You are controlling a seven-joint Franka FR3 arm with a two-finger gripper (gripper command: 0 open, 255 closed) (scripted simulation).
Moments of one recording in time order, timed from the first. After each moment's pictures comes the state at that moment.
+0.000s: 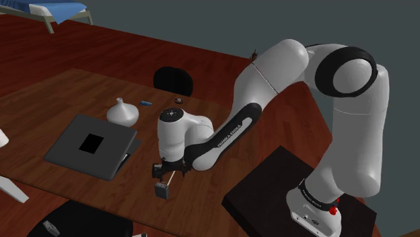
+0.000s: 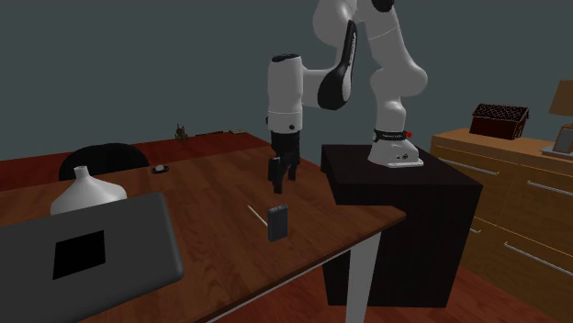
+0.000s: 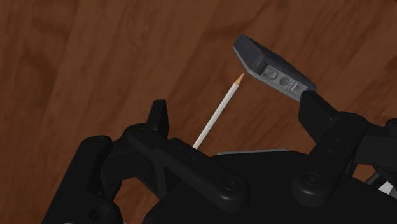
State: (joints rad) arm 0.30 0.47 0.45 -2.08 -0.33 2.49 1.38
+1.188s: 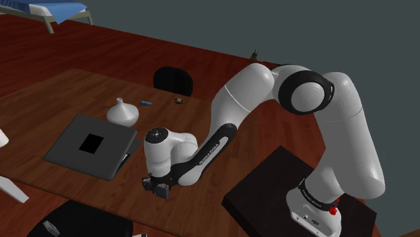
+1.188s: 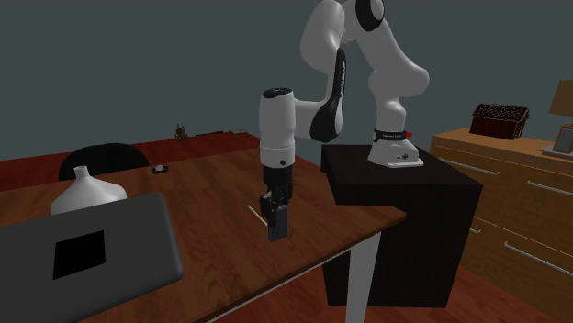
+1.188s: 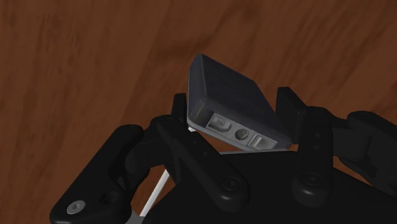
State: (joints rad) arm 0.43 0.73 0.35 -1.87 -0.42 2.53 1.49
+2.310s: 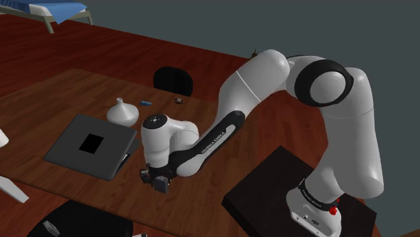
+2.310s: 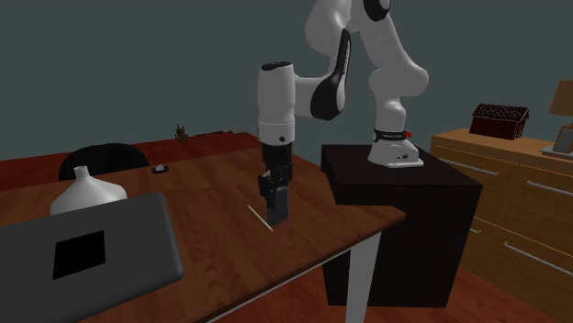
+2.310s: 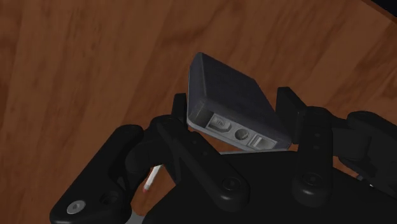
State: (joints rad) arm 0.39 0.61 0.41 -1.89 -0.36 2.44 1.45
